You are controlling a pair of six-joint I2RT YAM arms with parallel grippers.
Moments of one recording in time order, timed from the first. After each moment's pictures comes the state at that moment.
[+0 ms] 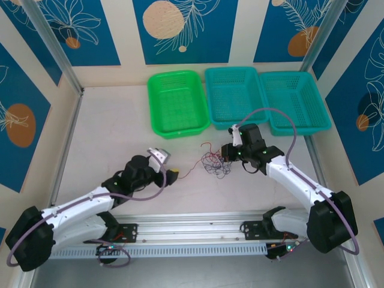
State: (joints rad) left arm -0.80 0.98 0.40 0.09 0.03 -0.07; right arm 0.42 1.17 0.76 -0.42 -0.24 0.34
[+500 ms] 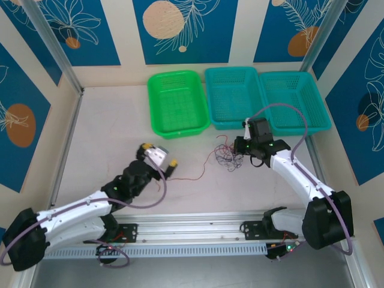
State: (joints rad) left arm -0.82 0.87 0.37 0.19 -0.44 0.09; right arm 0.27 1.19 0.82 -0.52 -0.11 0.39
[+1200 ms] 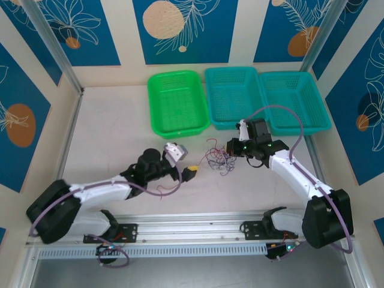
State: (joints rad) left arm -0.82 1.33 0.51 0.51 0.21 0.02; right arm 0.31 1.21 0.82 -0.50 -0.31 0.39
